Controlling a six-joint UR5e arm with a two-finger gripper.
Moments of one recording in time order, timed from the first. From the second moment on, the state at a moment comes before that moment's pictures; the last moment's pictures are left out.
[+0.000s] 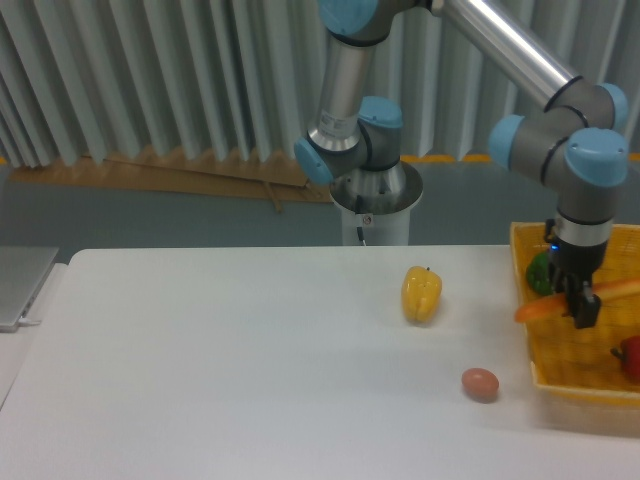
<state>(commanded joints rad) 2.74 -1.83 -1.60 -1.18 1.56 2.01</state>
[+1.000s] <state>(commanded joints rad) 2.40 -1.80 -1.62 -1.20 1.66 1.45</state>
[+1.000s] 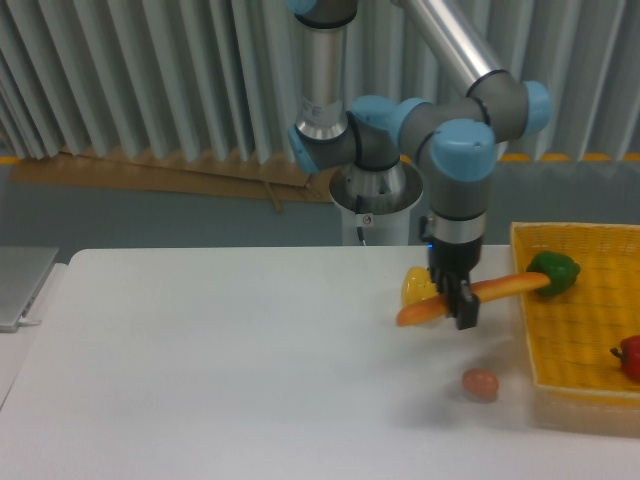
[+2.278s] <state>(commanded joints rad) 2.25 -1.97 -1.57 -1.13 1.73 1.25</state>
